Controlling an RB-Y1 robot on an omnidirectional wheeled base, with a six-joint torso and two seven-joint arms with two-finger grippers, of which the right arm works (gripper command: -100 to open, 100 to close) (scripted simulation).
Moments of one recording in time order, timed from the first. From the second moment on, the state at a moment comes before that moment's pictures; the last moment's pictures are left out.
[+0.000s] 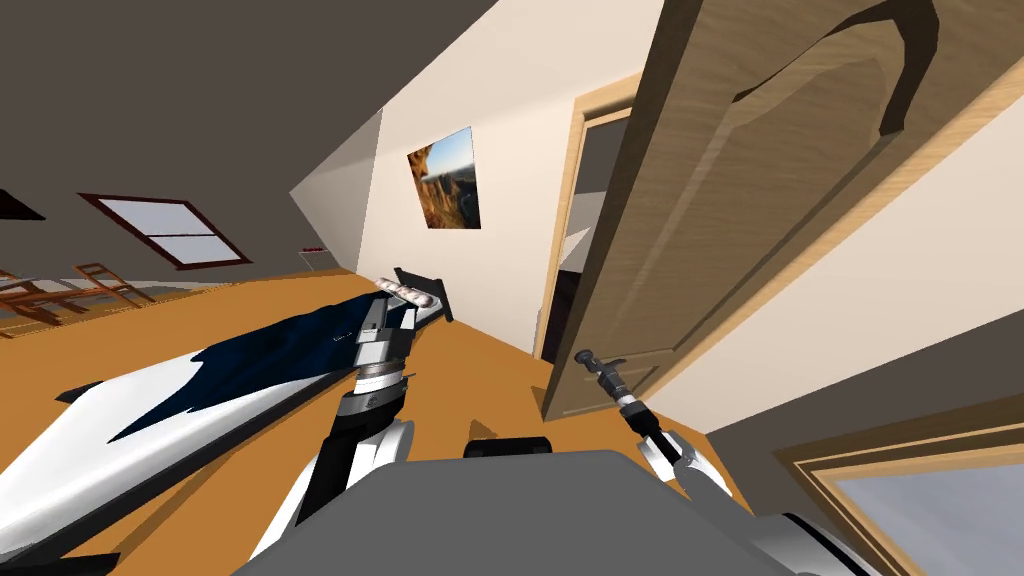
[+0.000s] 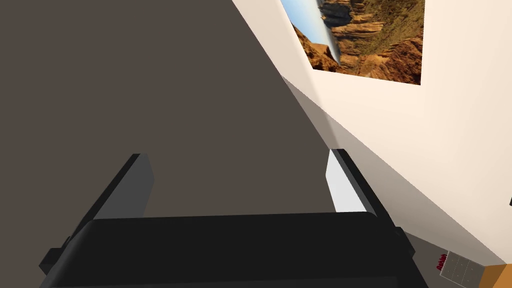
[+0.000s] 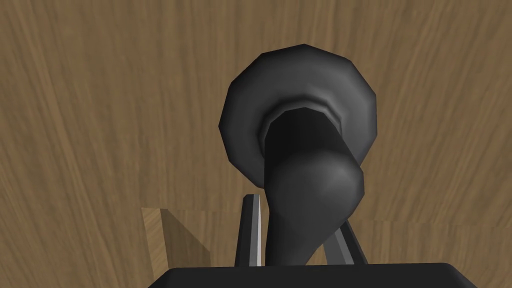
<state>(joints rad) -0.02 -0.54 0.05 -0.58 0.08 -1.03 -0.48</state>
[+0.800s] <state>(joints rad) 0.02 -0.57 0.06 -0.56 0.09 -1.12 -0.50</state>
